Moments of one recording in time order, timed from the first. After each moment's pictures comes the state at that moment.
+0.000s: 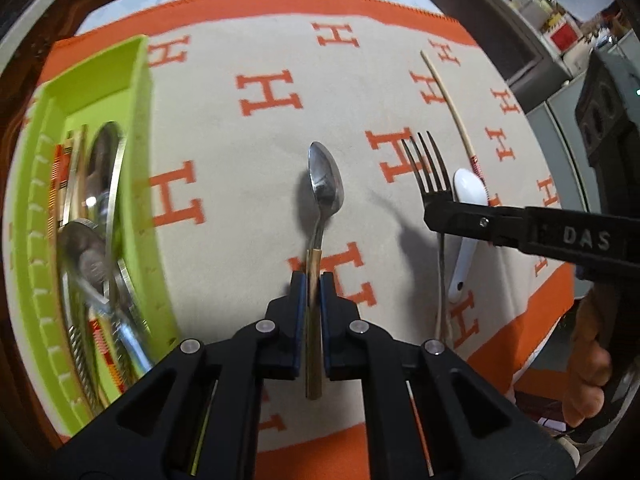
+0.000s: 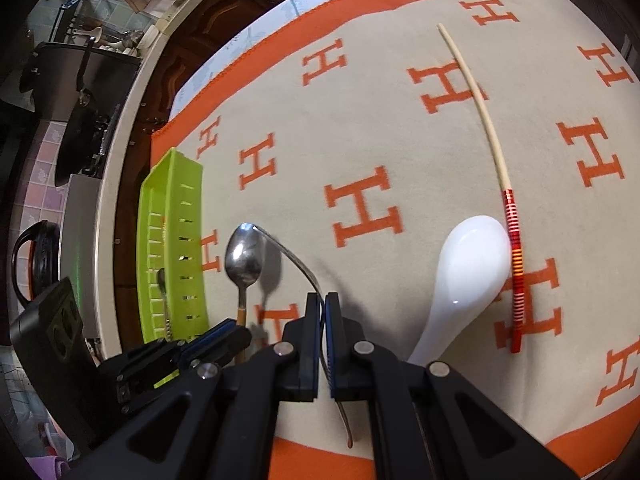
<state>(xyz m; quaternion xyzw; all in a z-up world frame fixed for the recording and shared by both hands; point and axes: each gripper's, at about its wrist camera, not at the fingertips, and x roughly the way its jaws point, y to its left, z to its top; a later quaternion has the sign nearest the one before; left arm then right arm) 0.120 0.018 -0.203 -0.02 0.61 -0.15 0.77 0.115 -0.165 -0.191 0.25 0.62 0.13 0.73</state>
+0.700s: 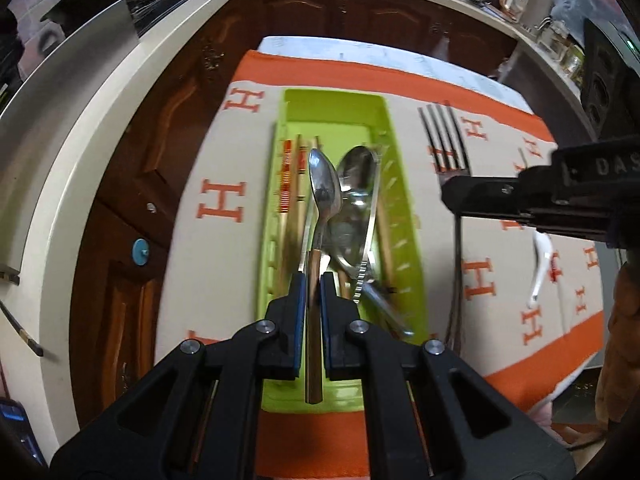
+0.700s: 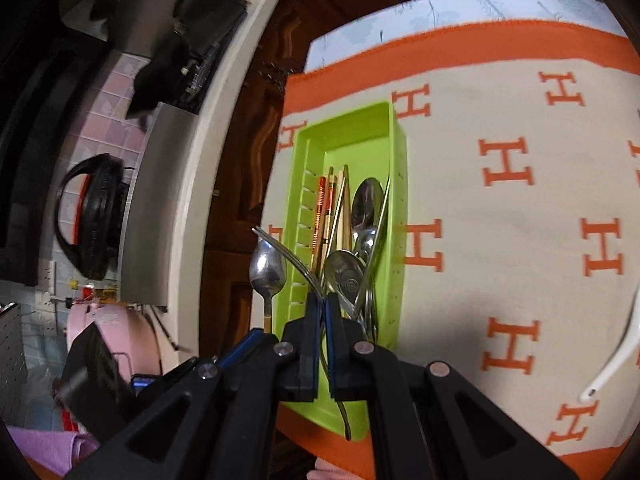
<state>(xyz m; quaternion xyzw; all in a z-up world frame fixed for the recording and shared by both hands) 0.058 0.173 -0.136 -0.04 0.53 0.02 0.84 0.141 0.000 -0.138 0.22 0.62 0.26 0.71</state>
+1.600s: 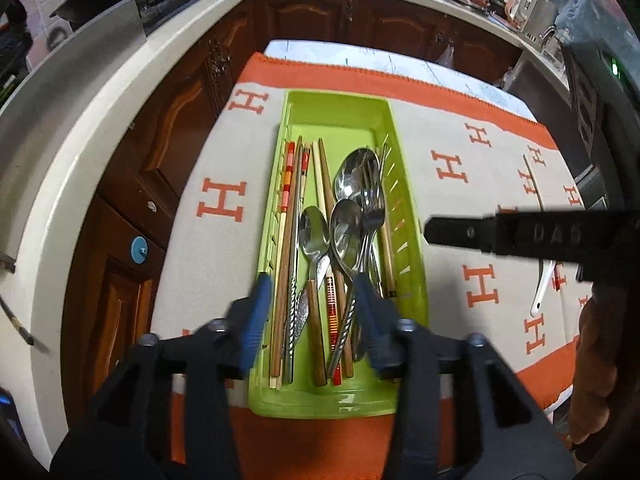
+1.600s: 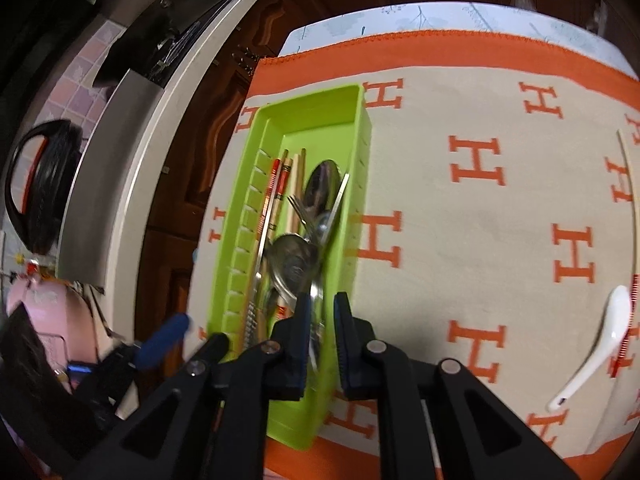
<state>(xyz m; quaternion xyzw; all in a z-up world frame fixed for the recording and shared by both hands) 0.053 0.164 -0.142 -0.05 0.51 0.03 0.86 0.121 0.001 -0.148 0.12 0.61 0.22 0.75</state>
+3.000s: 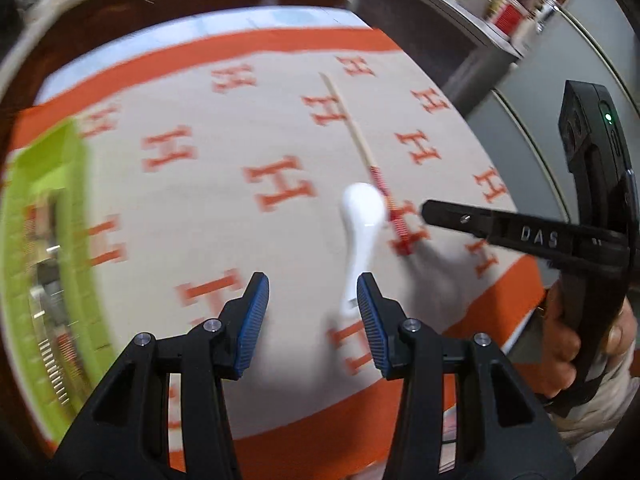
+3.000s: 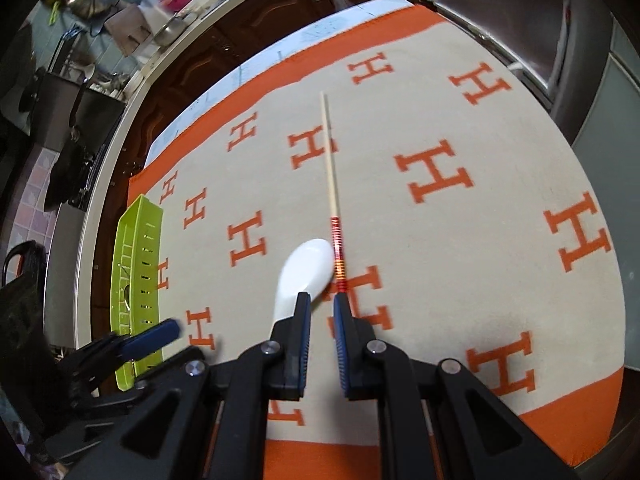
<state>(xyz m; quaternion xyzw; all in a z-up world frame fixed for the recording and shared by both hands) 0.096 -0.072 -0.167 0.01 0.57 -0.23 0.79 0.065 -0.263 -0.180 0.24 0.56 0.06 0.79</state>
